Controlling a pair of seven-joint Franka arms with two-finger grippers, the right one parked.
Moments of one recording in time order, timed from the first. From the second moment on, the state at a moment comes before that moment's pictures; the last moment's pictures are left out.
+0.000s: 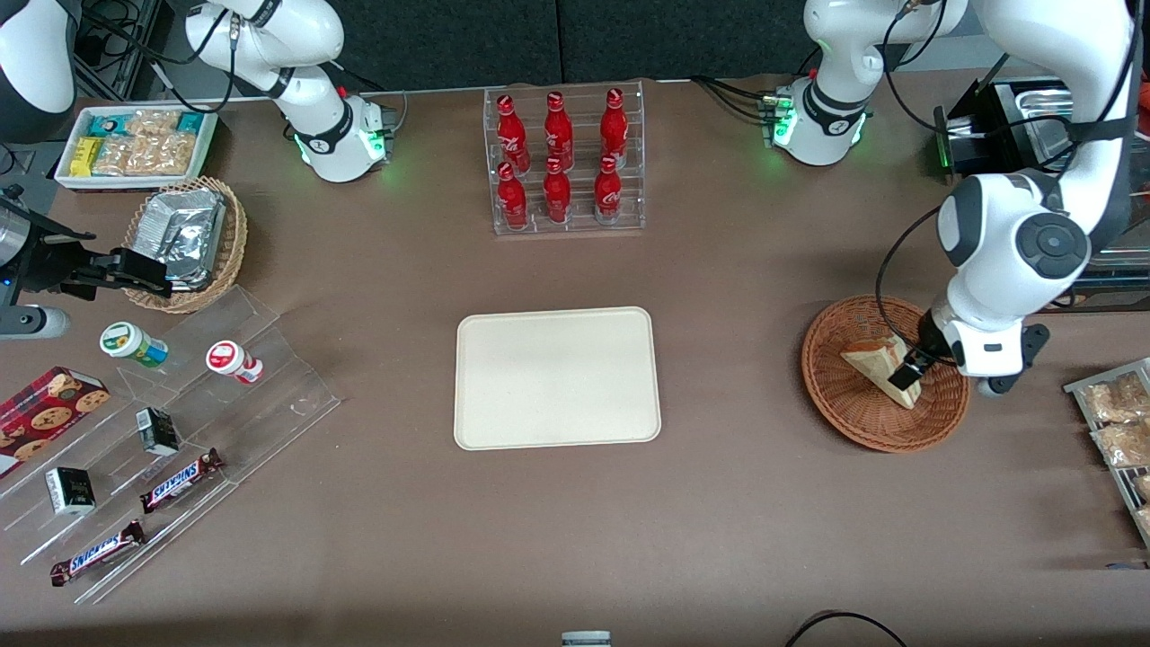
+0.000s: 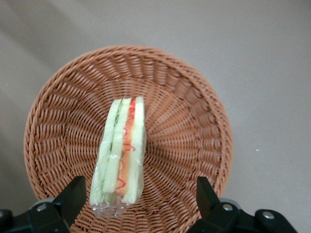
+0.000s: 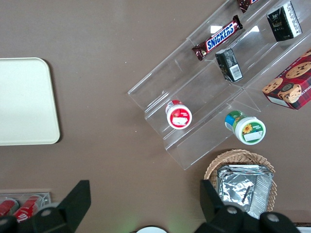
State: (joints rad) arm 0.01 0.15 -0.03 -2.19 0.10 2.39 -0.89
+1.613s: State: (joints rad) arm 0.02 0.16 -0.02 -2.40 0.10 2.66 -0.94
